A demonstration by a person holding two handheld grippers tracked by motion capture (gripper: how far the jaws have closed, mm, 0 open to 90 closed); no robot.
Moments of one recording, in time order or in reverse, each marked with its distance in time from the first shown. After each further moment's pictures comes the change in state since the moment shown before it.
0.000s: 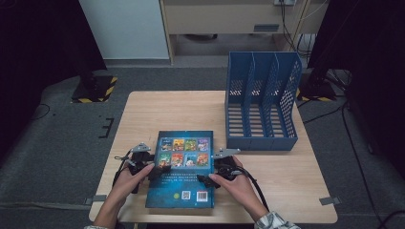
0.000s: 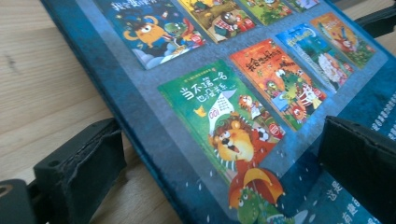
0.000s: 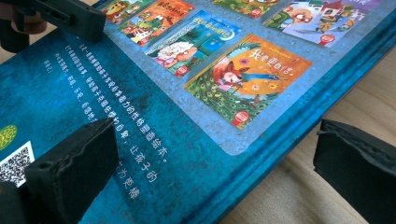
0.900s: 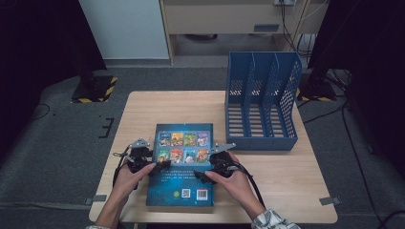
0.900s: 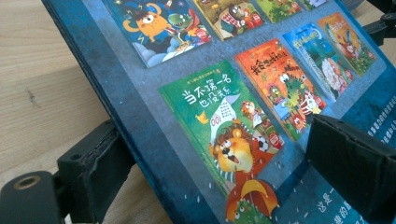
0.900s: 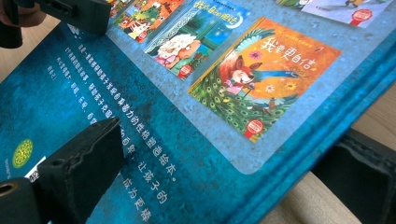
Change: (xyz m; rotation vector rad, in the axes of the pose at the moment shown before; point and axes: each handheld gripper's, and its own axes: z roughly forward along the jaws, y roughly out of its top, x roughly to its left) left arm -0.007 0.018 -0.013 -0.030 0.045 0.033; right arm 0.006 0.022 0.001 0.033 -0.010 -0.003
